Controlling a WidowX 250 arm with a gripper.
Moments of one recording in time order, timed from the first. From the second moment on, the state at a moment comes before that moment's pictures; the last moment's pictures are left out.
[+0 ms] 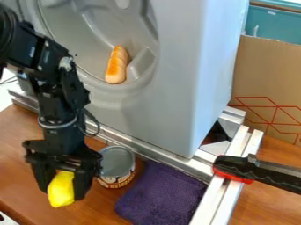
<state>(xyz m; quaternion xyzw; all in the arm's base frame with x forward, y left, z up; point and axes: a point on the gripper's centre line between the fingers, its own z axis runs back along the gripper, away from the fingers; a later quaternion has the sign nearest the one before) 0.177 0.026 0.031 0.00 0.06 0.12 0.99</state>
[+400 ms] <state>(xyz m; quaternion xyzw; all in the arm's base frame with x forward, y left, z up) 0.177 0.032 -0.013 -0.01 0.03 -0.02 1.00</state>
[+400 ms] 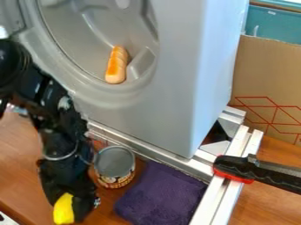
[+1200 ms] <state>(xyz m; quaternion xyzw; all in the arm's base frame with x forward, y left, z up) 0.171 0.027 -0.025 -0.03 0.02 0.00 1.00</state>
